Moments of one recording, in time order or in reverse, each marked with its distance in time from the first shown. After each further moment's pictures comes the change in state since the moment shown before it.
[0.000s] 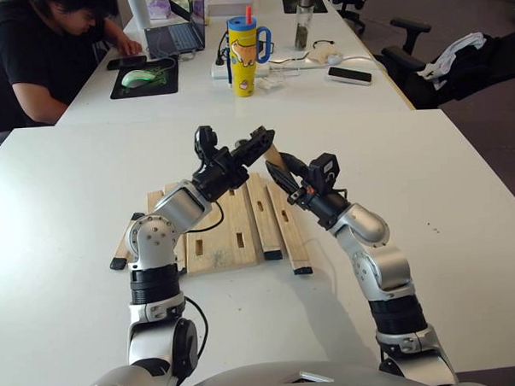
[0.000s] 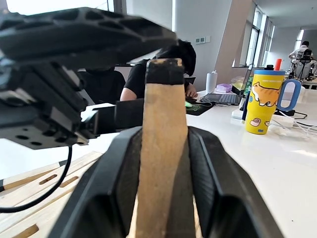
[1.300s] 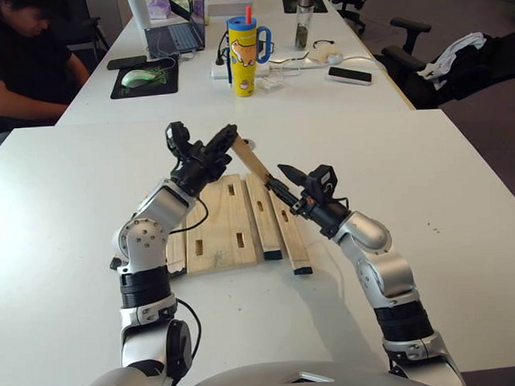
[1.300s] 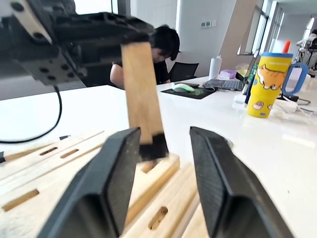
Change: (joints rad) left arm 0.050 0.058 0.068 -0.055 0.105 -0.194 0.050; right arm 0.062 -0.062 0.000 0.040 -0.022 0.010 0.002
